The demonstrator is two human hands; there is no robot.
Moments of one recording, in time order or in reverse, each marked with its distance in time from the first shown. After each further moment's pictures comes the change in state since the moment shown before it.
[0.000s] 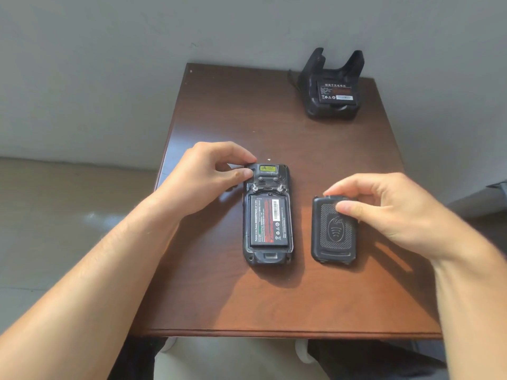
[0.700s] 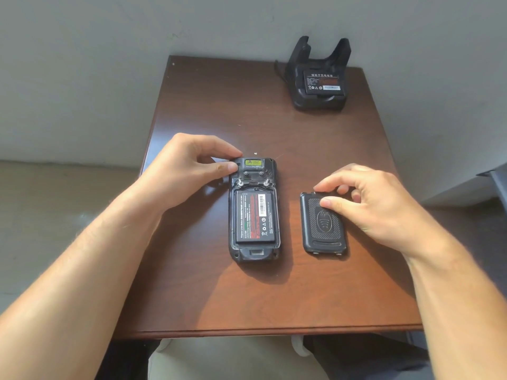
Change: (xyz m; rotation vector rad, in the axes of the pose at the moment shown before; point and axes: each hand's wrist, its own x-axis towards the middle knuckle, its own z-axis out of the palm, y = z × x) left_hand 0.002 0.005 0.001 -0.047 -0.025 -0.022; right_hand 0.005 0.024 0.008 -0.294 0.176 -0.047
